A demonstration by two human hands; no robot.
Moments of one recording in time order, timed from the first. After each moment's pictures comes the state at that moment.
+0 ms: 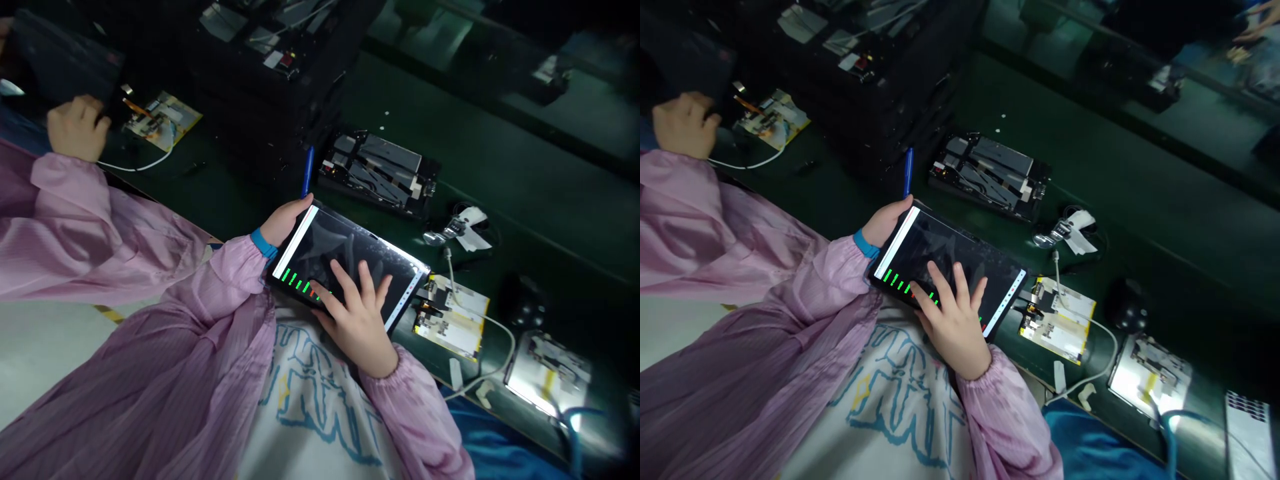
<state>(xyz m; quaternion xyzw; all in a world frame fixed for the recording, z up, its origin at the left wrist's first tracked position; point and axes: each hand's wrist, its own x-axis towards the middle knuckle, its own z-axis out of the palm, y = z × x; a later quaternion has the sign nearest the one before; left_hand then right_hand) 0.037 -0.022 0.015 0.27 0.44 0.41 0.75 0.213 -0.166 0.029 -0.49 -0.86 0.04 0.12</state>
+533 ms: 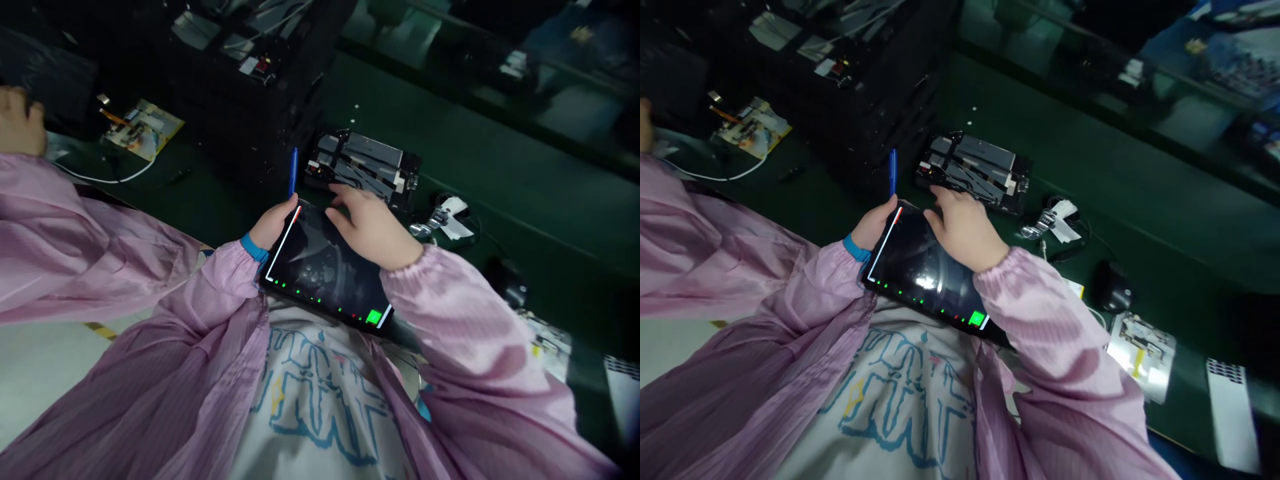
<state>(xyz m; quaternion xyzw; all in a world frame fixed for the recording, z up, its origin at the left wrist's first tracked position) 0.034 -0.020 0.014 0.31 0.42 0.42 0.75 0.216 -0.026 0.071 -0.52 -0.82 0.17 0.18</state>
